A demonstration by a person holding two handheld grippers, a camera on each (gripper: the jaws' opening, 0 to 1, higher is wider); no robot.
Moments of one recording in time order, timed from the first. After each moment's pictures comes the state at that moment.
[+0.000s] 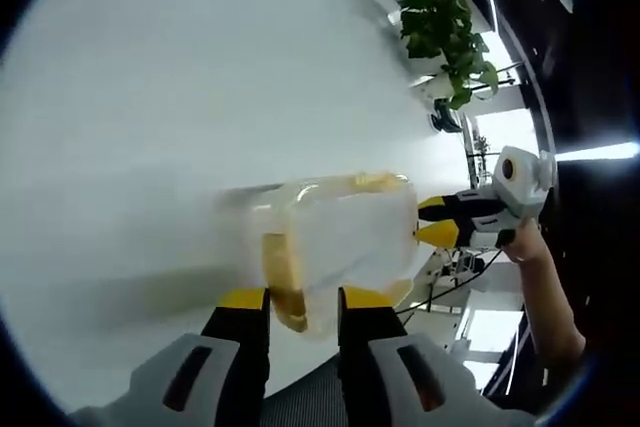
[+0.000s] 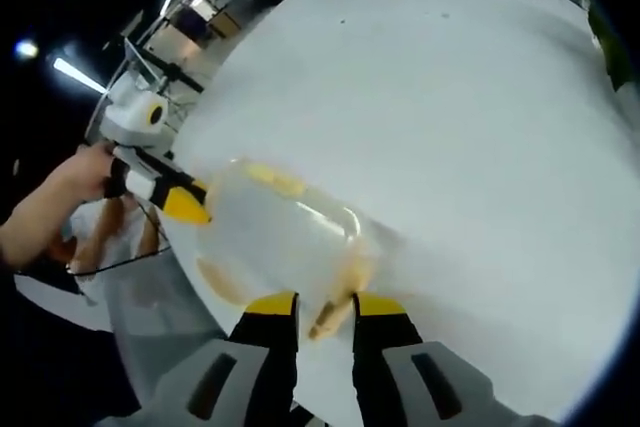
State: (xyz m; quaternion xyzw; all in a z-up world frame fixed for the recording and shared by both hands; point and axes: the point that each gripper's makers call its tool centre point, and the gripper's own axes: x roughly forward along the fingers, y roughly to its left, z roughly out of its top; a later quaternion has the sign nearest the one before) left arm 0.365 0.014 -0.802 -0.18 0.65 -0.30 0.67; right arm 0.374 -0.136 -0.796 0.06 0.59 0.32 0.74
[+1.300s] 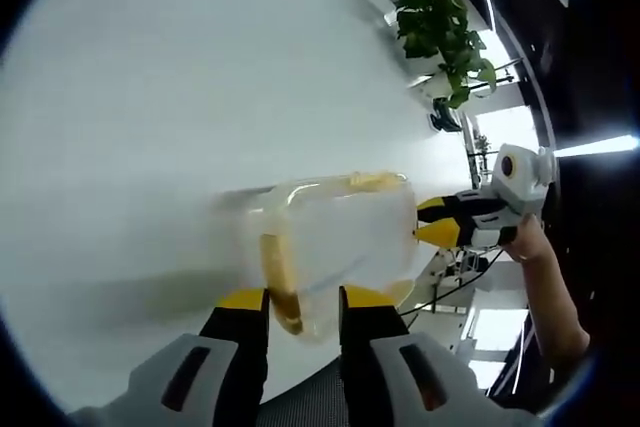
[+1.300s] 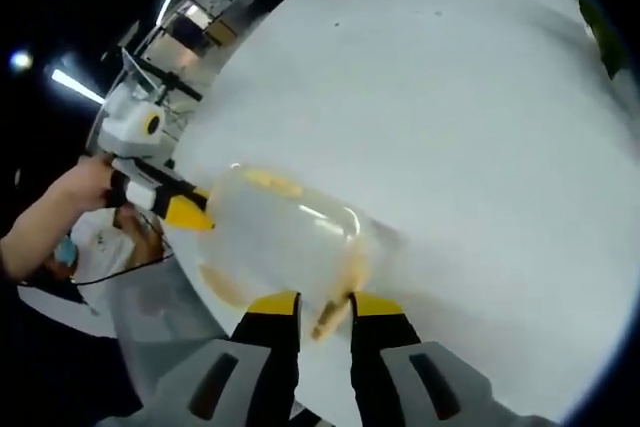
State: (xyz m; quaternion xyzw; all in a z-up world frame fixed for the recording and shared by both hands) left arm 0.373 0.017 -0.805 -0.17 0.64 -0.30 0.68; right arm 0.375 -0.135 -0.795 0.07 0.58 0.32 0.74
